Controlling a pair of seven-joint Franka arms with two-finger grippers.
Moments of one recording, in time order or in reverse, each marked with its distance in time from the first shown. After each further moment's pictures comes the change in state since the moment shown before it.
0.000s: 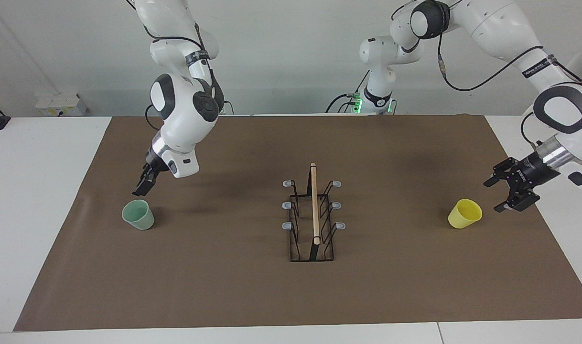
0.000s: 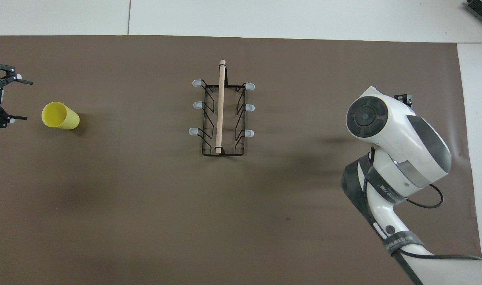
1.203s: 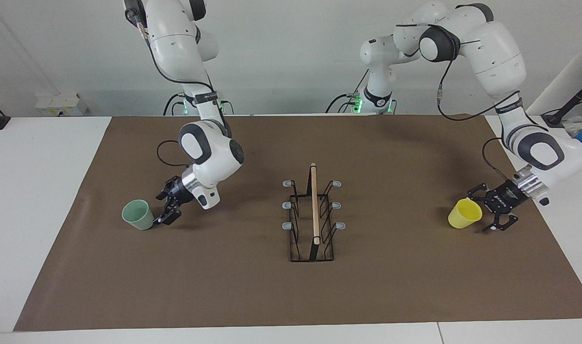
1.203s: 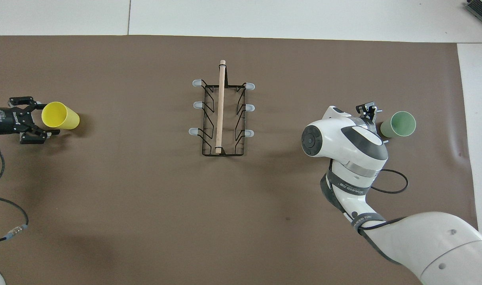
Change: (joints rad) left arm 0.080 0.138 0.003 -0.217 -0.376 0.110 -0.209; right arm 0.035 0.246 0.006 -0.044 -0.346 0.096 0.221
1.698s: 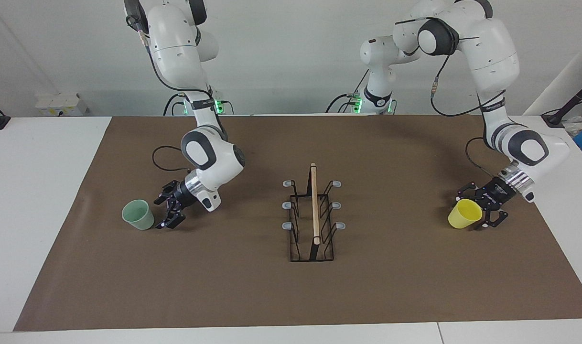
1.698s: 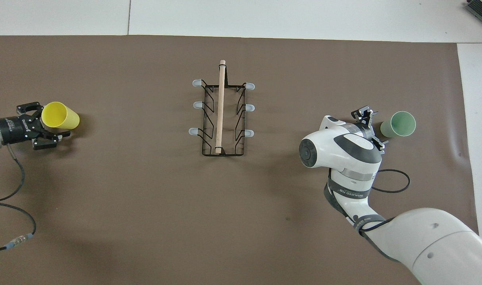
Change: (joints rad) left arm -0.029 -0.051 -0.002 -0.162 -0.206 0.076 0.121; right arm -0.005 0.025 -0.004 -0.059 -0.142 0.034 0.061
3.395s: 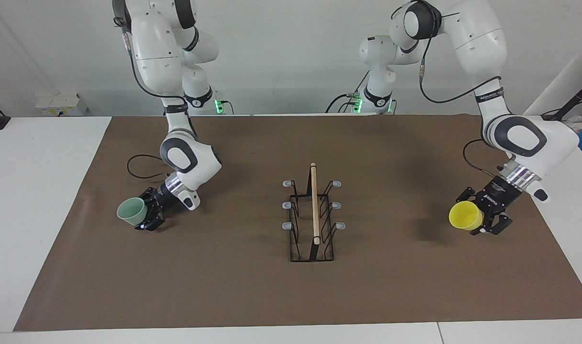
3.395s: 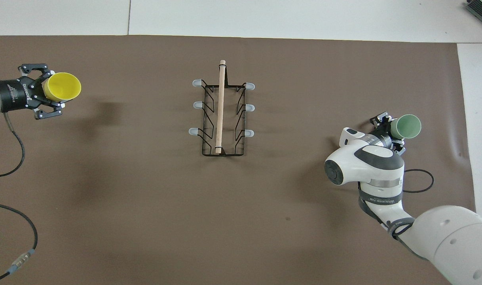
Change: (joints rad) left arm -0.172 -0.163 -0.008 0.098 0.241 0.163 0.148; right arm -0.141 0.004 -0.002 -0.106 -0.337 0.128 0.142
